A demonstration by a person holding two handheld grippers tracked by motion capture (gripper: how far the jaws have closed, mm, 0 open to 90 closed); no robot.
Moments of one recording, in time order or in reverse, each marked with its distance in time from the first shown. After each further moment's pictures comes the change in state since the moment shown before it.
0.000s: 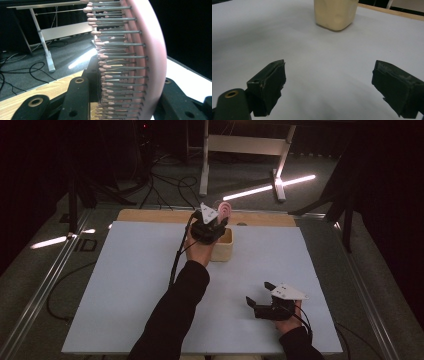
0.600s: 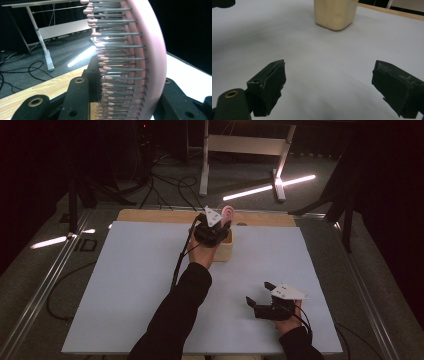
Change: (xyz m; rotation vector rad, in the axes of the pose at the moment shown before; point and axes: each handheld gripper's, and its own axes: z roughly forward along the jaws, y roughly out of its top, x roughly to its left) left arm -0.009 -0.006 0.006 0.018 -0.006 0.022; right arm 0.000 0.000 0.000 0.001 0.000 -0.003
